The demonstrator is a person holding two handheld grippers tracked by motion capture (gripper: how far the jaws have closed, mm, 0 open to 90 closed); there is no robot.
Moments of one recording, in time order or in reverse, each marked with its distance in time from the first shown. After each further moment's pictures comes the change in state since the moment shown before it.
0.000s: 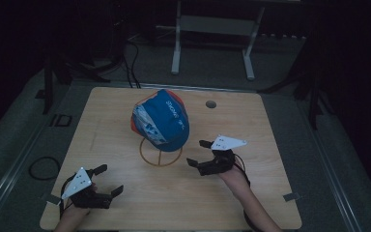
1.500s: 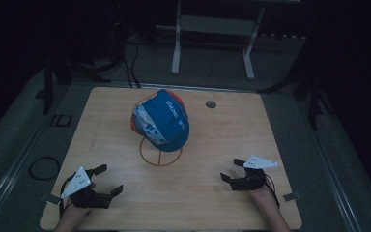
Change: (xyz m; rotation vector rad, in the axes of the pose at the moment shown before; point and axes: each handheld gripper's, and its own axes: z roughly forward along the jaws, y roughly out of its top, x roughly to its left) left arm 0.001 0.000 0.000 0.001 -0.006 -0.013; right arm -0.039 -0.105 -0.070 0.098 -0.177 0.117
